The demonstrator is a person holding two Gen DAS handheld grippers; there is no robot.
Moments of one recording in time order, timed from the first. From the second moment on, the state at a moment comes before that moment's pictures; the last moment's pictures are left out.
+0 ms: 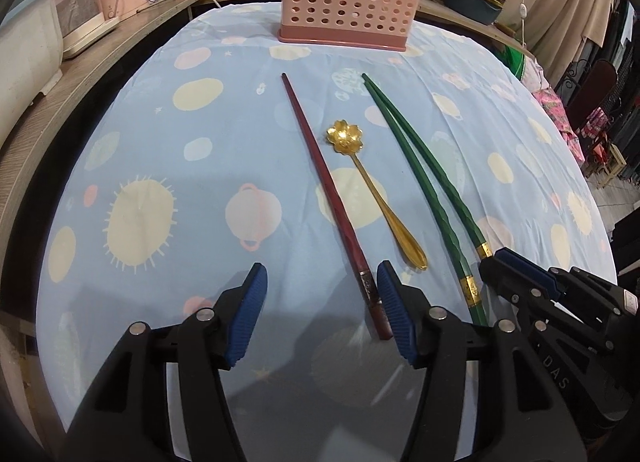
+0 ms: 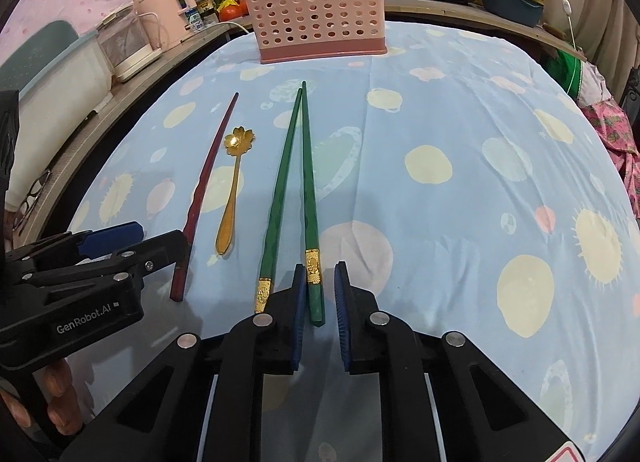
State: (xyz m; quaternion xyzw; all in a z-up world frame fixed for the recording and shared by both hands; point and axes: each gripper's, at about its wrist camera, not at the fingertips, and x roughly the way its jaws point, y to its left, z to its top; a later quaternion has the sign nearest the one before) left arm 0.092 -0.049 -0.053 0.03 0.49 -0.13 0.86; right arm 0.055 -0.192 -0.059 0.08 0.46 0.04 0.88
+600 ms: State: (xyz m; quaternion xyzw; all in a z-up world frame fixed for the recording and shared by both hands) left arm 0.084 -0.047 -0.057 0.03 0.49 -0.13 0.86; right arm 0.053 -0.194 -0.059 0.07 0.46 0.04 0.88
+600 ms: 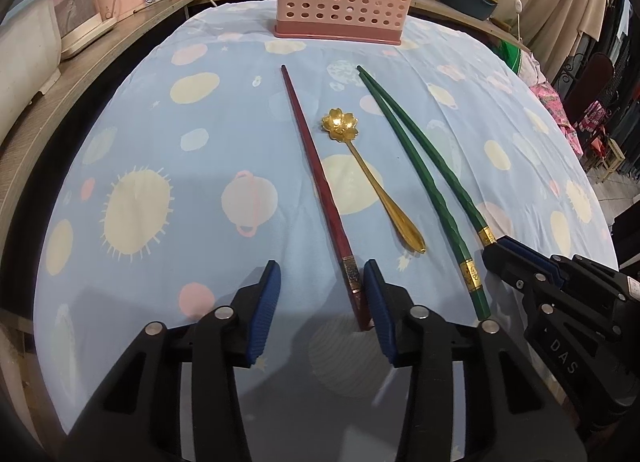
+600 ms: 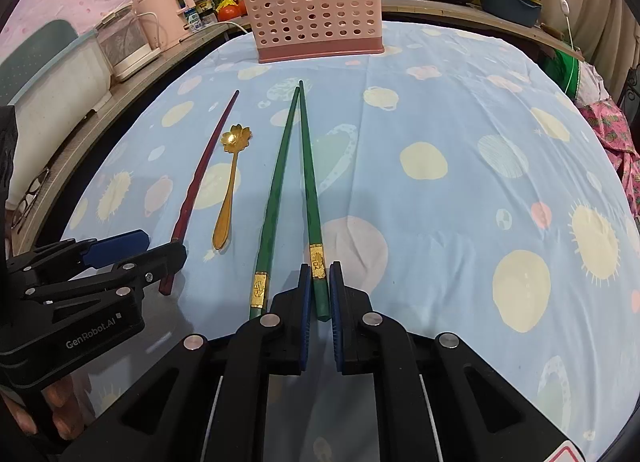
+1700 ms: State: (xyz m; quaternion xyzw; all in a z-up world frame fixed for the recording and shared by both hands) left arm 0.090 0.001 0.011 -0.03 0.42 -0.12 0.90; right arm 0.043 -0.211 -0.006 0.11 0.41 0.03 0.91
